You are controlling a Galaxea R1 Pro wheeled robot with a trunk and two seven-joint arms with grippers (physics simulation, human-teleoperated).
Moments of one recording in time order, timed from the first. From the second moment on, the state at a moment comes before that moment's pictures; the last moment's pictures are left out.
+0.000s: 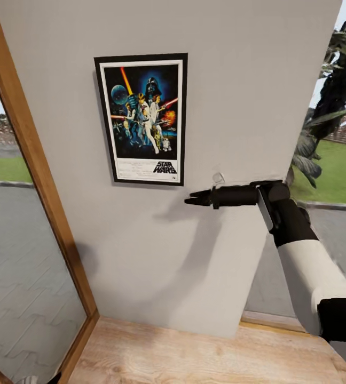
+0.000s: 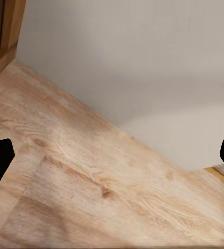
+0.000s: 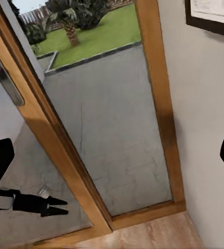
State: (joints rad) left arm -0.30 0.36 0.35 -0.05 0.43 -0.27 -0.84; right arm -1.13 -0.09 0.07 -1.02 0.01 0.79 1.39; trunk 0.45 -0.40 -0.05
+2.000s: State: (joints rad) left arm -0.21 0.13 0.35 -0.03 0.21 -0.27 0.11; right arm -0.27 -0.20 -0.36 0.02 0.13 -0.12 0.17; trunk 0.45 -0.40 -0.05
